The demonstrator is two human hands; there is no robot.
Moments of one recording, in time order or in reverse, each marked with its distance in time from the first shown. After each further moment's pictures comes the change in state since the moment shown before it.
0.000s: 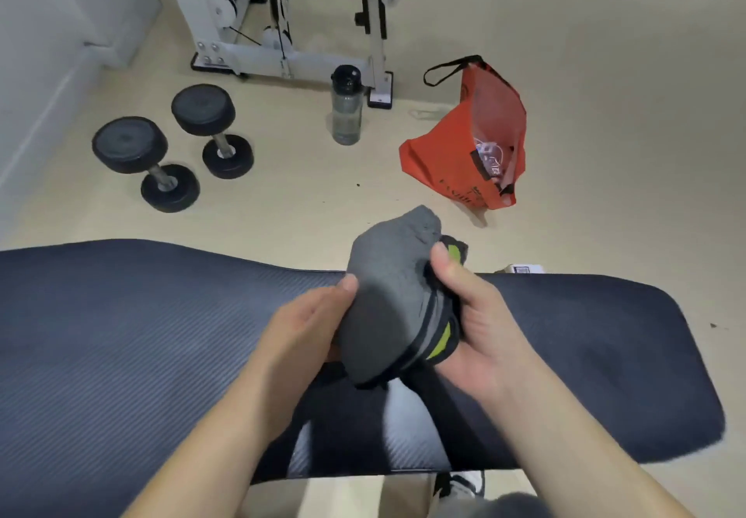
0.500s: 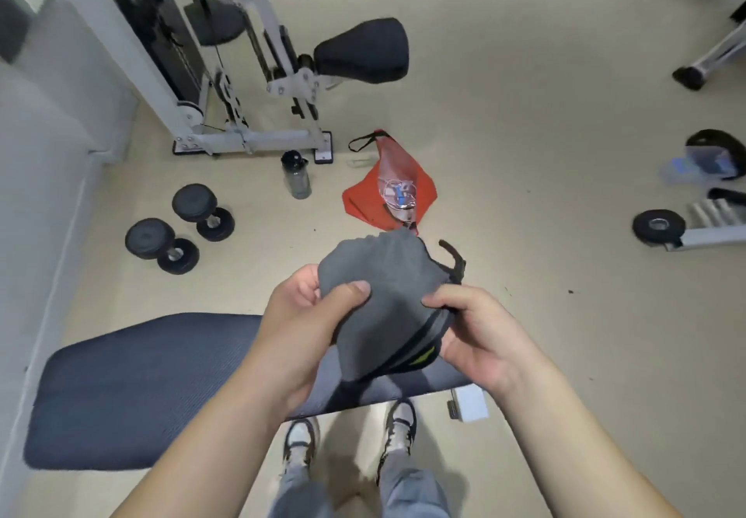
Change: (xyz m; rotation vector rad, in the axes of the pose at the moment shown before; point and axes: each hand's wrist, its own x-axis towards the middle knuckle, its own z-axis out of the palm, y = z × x) left_hand -0.229 0.325 0.144 -0.172 -0.031 0.069; right_hand -0.290 -0.244 0.153 -0.065 0.290 0.002
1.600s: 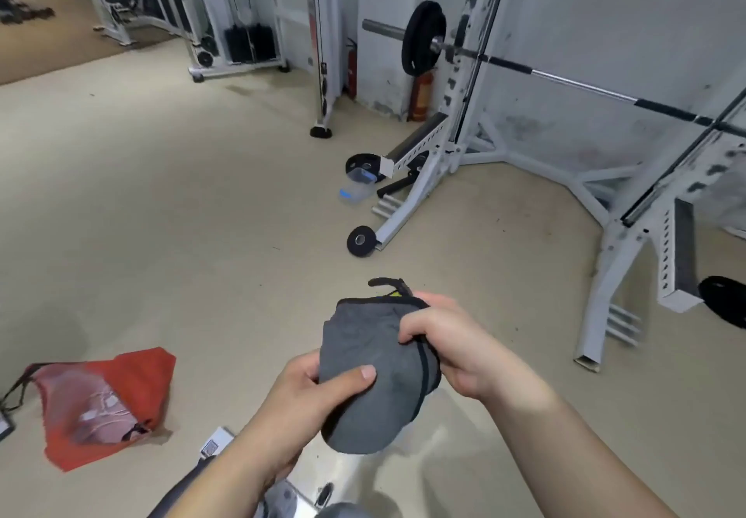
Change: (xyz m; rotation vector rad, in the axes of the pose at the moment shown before) left_hand -0.098 -0.091 0.591 0.587 -0.935 -0.106; right_hand -0.345 -0.209 -0.460 -0.018 0.537 -0.505
